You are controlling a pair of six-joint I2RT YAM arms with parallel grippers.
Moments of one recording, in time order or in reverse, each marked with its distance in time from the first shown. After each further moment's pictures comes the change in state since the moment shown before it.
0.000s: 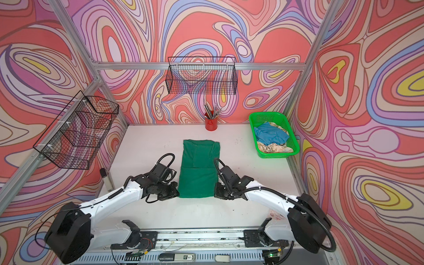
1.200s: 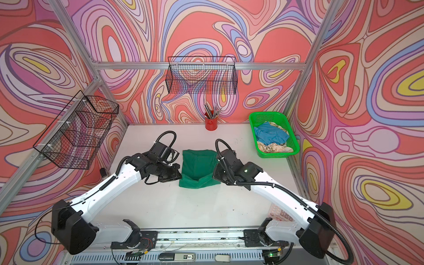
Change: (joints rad) left arm 0.034 0.157 0.503 -0.296 -0.003 0.124; right arm -0.053 0.003 0.406 -0.261 0.195 0.069
